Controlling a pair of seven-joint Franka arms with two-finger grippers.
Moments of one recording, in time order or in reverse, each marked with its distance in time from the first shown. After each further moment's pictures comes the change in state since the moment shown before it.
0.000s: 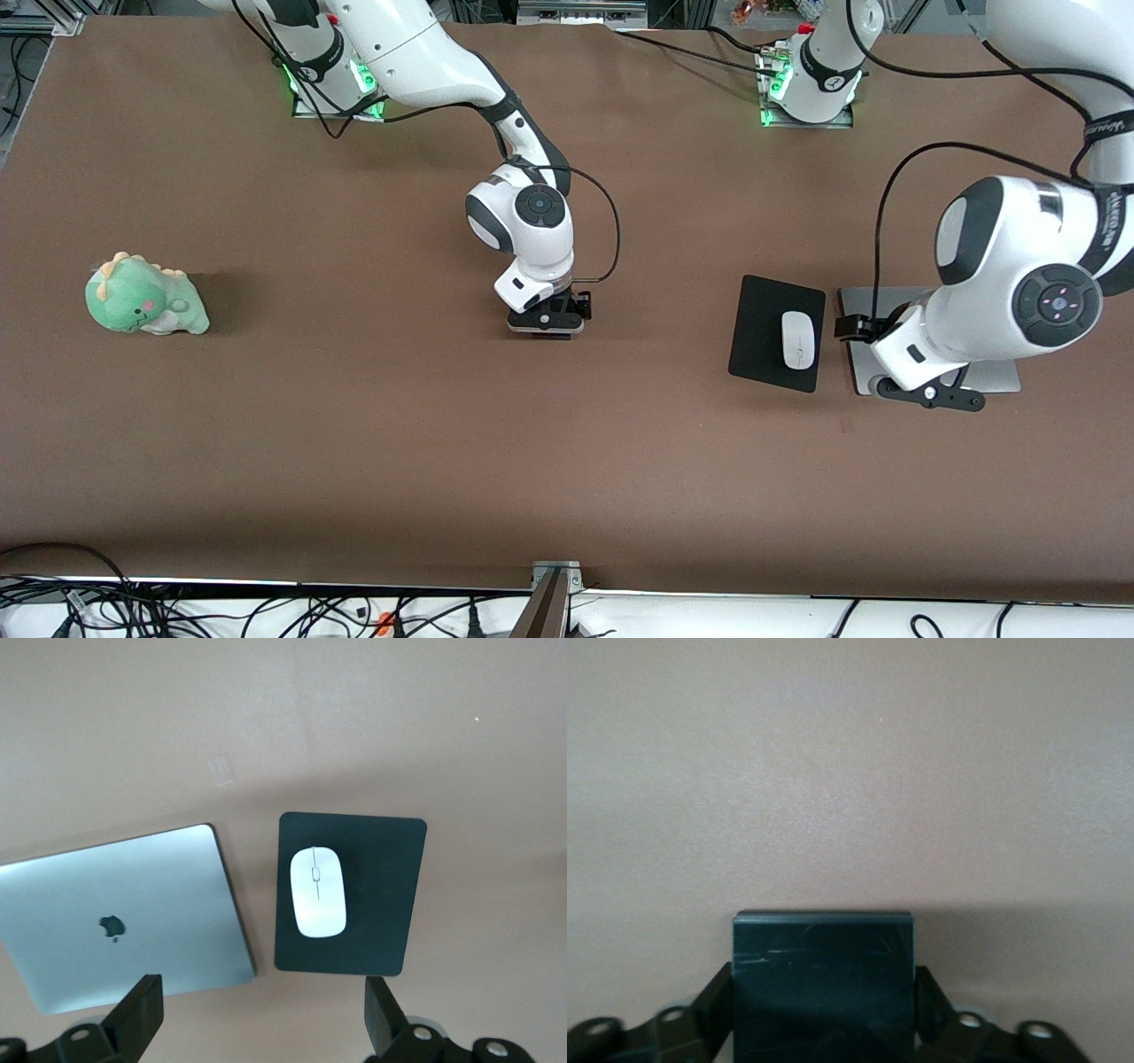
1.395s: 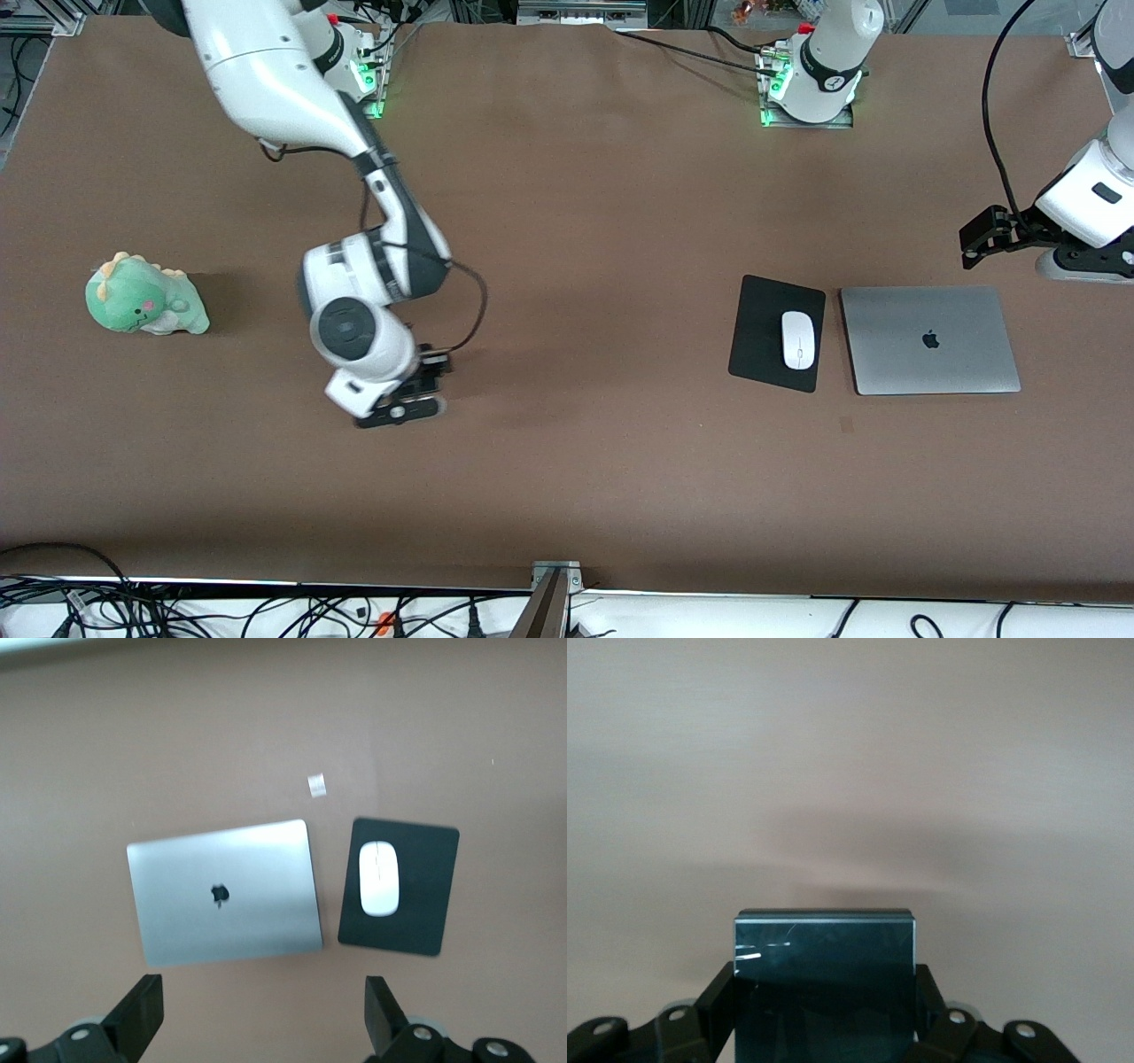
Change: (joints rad) left arm -0.023 -0.430 0.154 -0.253 -0.007 0.040 0.039; right arm -0.455 -0.081 -0.005 0.175 0.130 -0.484 -0.741
